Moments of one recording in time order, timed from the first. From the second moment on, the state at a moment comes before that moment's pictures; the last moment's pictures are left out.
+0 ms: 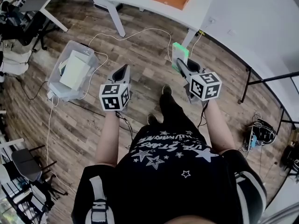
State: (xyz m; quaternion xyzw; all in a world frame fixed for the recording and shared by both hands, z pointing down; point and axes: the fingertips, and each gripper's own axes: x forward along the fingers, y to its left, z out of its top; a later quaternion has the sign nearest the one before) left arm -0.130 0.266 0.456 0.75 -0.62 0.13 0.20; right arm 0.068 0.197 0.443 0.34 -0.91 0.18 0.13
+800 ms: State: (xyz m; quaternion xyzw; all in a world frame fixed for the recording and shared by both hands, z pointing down) left arm -0.149 -0.015 0.455 0.73 -0.64 0.14 0.21; right arm 0.039 -0.112 0.459 0.32 -0.92 0.20 0.13
